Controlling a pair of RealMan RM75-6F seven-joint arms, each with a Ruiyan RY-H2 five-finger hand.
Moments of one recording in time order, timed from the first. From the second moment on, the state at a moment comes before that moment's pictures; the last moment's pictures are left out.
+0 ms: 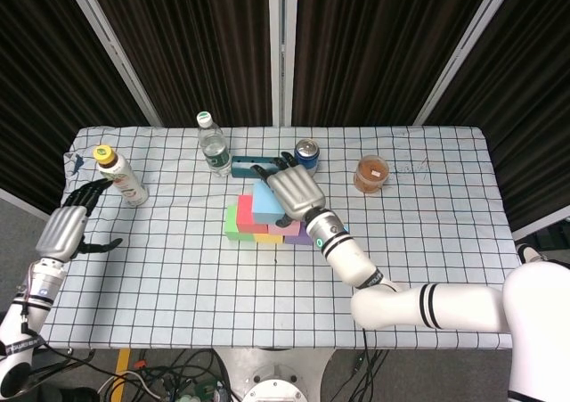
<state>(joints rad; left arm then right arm) -0.39 -1.15 -0.14 -1.53 1.34 1.15 -0.27 1.31 -1.40 0.25 -1.69 -0.48 0.94 -0.59</state>
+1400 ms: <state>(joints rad) -0.34 -1.15 -0.15 -1.49 1.28 1.23 -0.12 0.95 -1.15 0.18 -1.92 -0.89 1.15 -0.32</state>
